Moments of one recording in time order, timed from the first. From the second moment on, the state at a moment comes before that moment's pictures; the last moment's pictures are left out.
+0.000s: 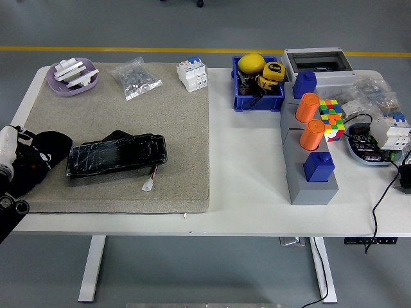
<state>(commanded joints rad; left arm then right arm) -0.31 0.49 -1.07 -1.15 1.72 0.36 0.51 0.17 -0.38 0.60 0.18 -0.15 -0.01 -0.09</state>
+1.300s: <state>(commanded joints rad) -0.22 0.46 -1.39 -1.41 1.20 0.39 0.08 0.17 -0.37 0.63 0.18 -0.17 -0.01 -0.10</state>
